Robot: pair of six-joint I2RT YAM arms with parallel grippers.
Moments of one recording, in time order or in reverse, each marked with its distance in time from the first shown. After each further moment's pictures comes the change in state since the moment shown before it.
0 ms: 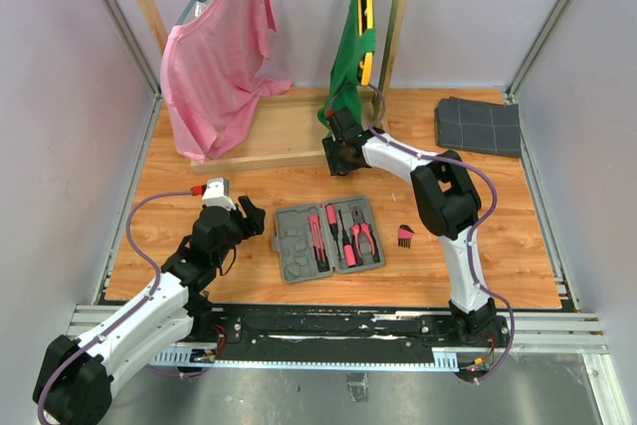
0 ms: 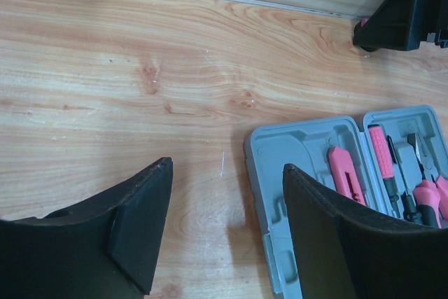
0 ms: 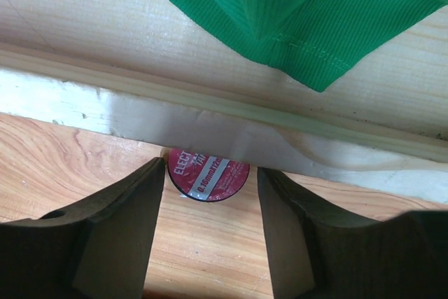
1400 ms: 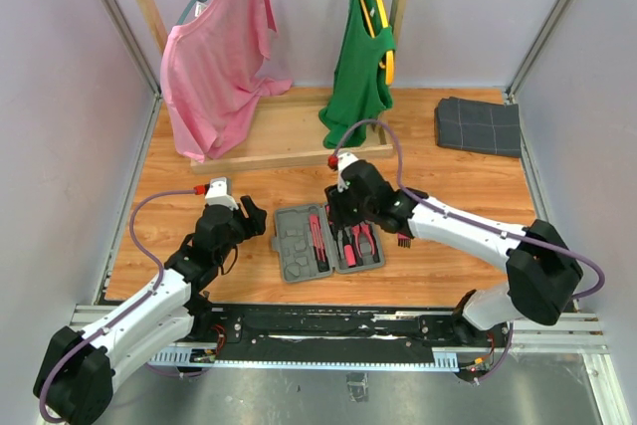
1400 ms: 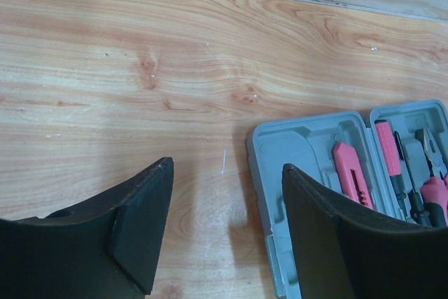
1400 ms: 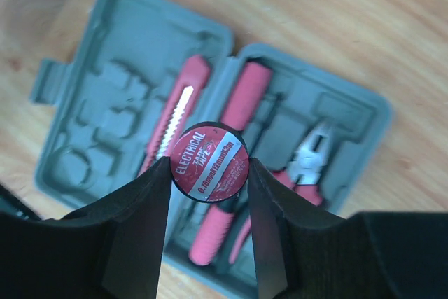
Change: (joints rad) left arm 0.000 0.051 0.000 0.026 0.010 0.001; right arm 0.232 -0.748 -0.704 0.189 -0.077 0.040
